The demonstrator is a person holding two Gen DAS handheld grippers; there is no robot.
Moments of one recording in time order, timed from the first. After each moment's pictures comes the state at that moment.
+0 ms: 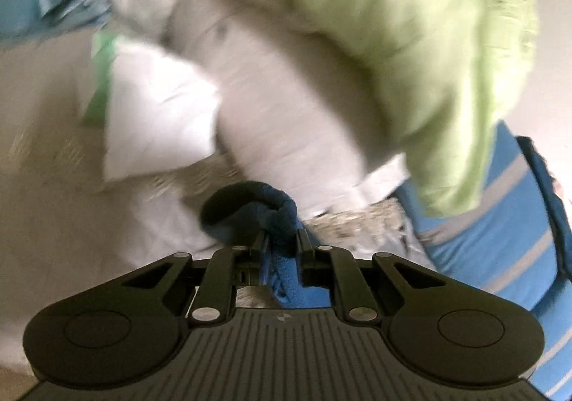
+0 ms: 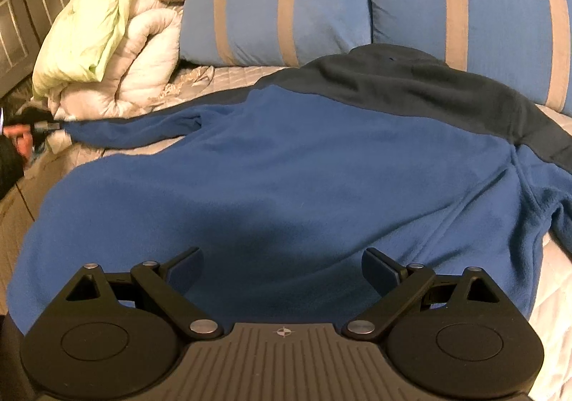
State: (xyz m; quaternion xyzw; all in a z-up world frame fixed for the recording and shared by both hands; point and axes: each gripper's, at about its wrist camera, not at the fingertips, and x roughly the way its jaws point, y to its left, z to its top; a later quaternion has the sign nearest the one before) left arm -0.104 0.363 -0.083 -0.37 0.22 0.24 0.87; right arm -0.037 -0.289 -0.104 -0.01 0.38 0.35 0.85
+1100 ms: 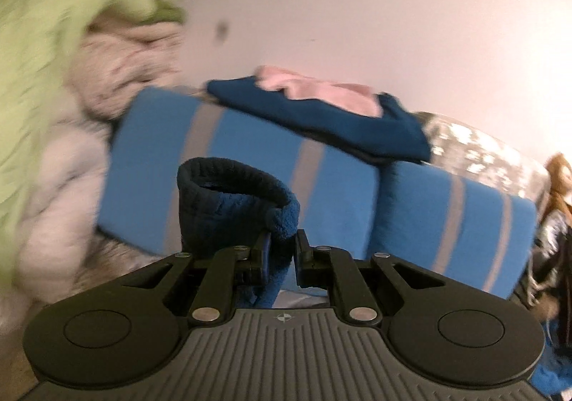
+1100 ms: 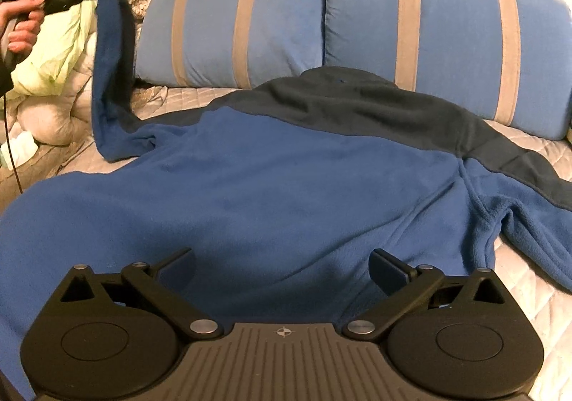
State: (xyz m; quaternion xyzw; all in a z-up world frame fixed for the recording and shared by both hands) left arm 0.061 0.055 0.049 -0.08 0.18 -0.03 0.98; right arm -0.047 -0.291 -0.103 -0.02 0.34 0.26 0.90
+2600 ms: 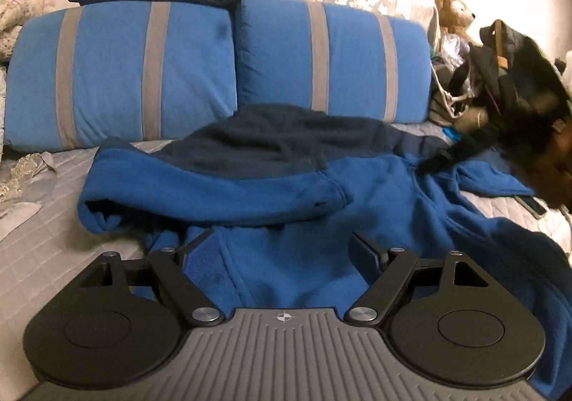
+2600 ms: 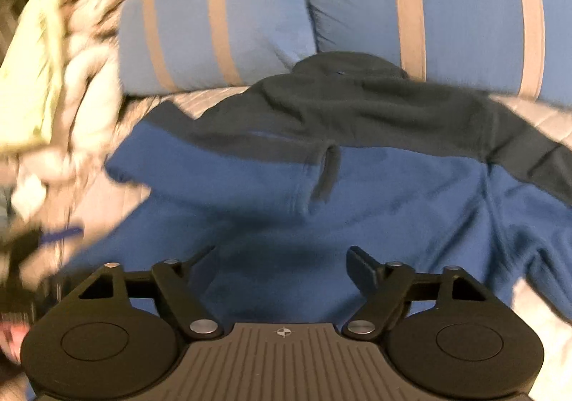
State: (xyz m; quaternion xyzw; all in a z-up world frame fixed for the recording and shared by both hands) left arm -0.060 -0.049 -0.119 0.04 0.28 -0.18 0.94; right arm 0.071 -0.278 -0.078 0.07 0.44 0.27 0.85
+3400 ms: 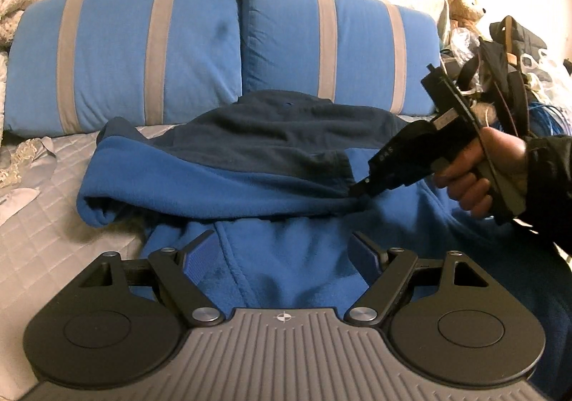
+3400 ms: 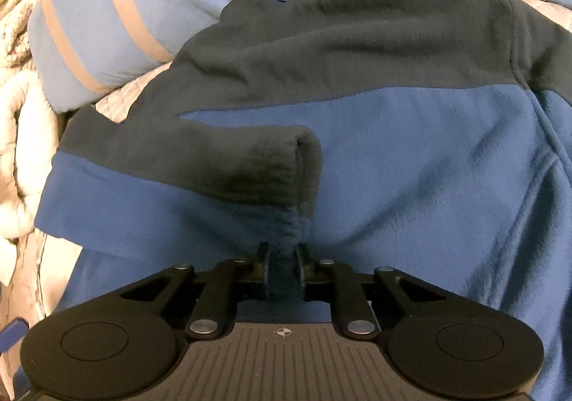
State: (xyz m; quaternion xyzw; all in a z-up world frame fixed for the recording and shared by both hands) left arm -0.053 -0.050 -0.124 0.04 0.31 -0.17 0.94; right arm 0.142 -0.244 -0.154 0.14 0.52 0.21 0.81
